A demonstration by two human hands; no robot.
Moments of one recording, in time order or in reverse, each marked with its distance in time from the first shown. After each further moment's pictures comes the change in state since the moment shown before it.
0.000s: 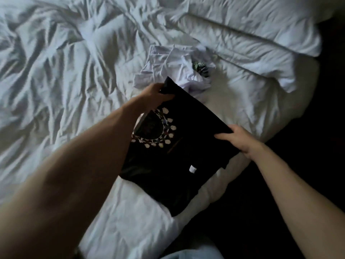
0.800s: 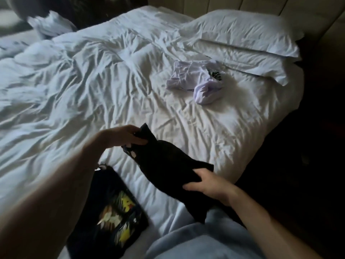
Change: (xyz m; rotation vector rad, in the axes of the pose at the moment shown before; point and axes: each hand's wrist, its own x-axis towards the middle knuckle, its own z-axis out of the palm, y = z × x) left_hand -0.323 -0.127 -0.140 0.160 -0.329 -0.147; right_hand -0.275 0.007 0.278 -0.148 -0.300 -0.093
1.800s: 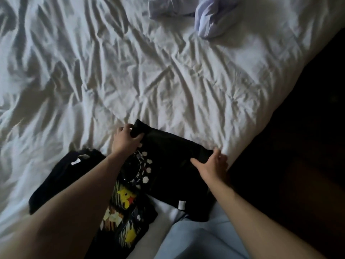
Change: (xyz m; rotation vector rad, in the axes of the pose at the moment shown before) left_hand 0.151 -0.160 0.104 0.223 0.420 -0.342; right_hand 0.160 0.146 0.068 -0.094 0.620 0.646
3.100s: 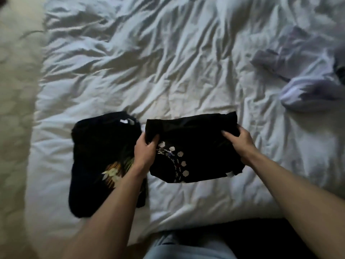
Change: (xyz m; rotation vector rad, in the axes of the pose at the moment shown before) left_hand -0.106 0.005 0.004 -1.055 0.551 -0.312; right_hand 0.081 -0.173 -0.087 0.162 -0.538 -0.699
